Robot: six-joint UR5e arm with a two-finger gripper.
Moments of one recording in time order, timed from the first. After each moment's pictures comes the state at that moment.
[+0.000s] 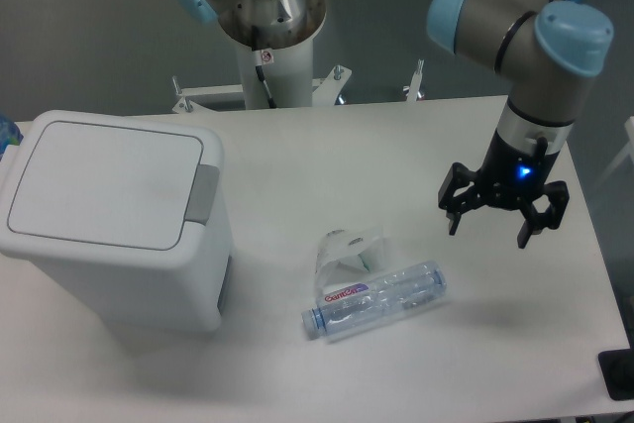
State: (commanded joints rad) arm 2.76 -1.91 -1.45 -1.11 1.10 0.84
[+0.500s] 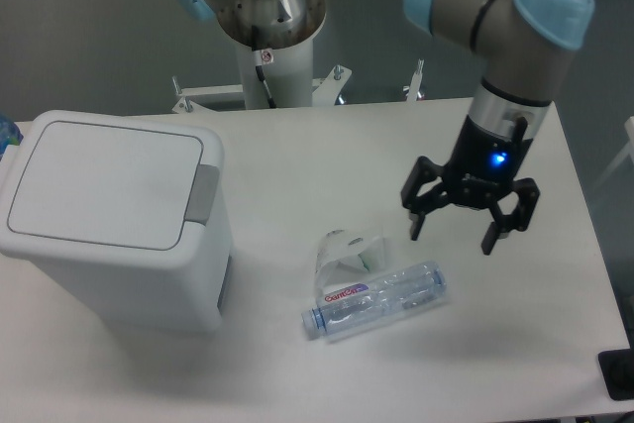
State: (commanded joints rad) arm 2.67 -1.84 -1.44 -1.11 1.01 0.63
